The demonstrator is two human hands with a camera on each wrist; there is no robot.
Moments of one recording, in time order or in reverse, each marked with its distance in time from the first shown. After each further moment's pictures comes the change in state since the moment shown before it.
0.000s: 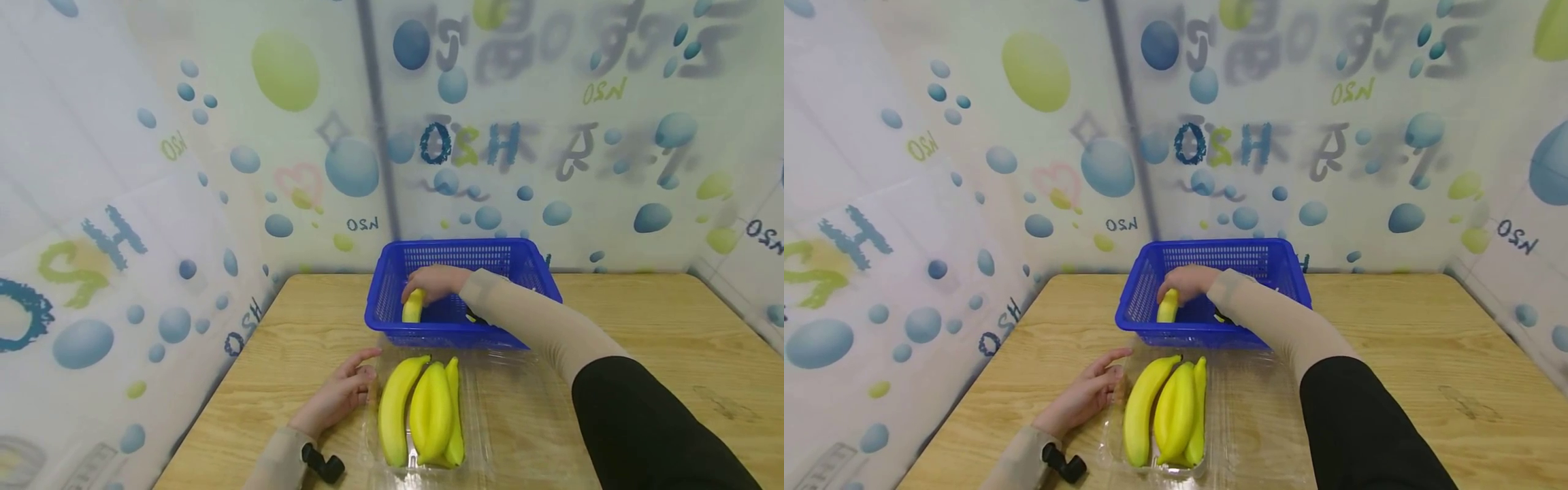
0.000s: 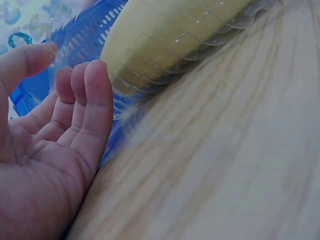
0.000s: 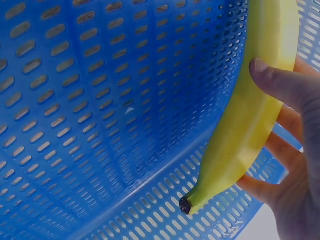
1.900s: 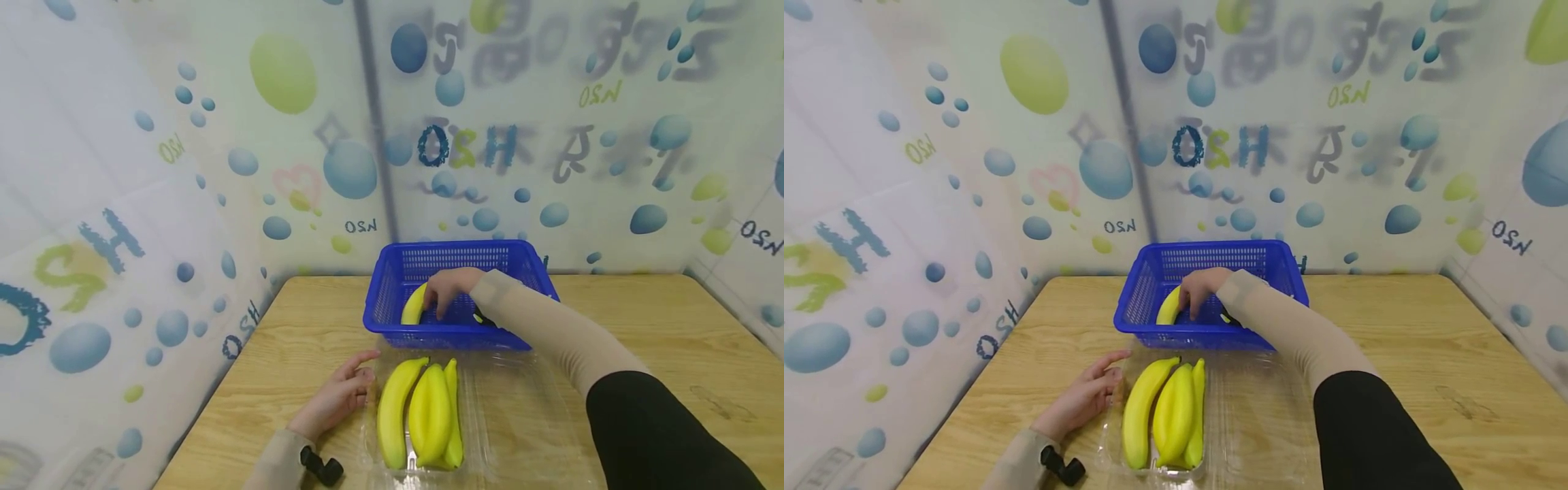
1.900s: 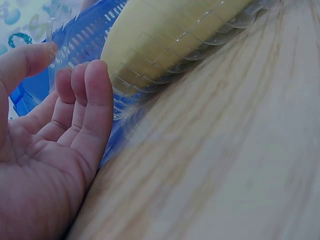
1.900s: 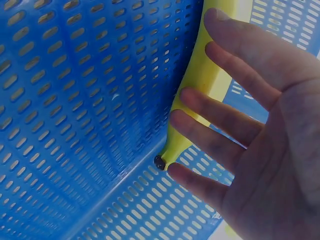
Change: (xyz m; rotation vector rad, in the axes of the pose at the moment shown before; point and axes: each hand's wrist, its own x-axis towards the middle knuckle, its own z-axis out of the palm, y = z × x) left_hand 0.001 -0.002 -0.003 0.007 -0.008 -0.006; right_hand -0.028 0.001 -0.005 0.239 -0.187 0.249
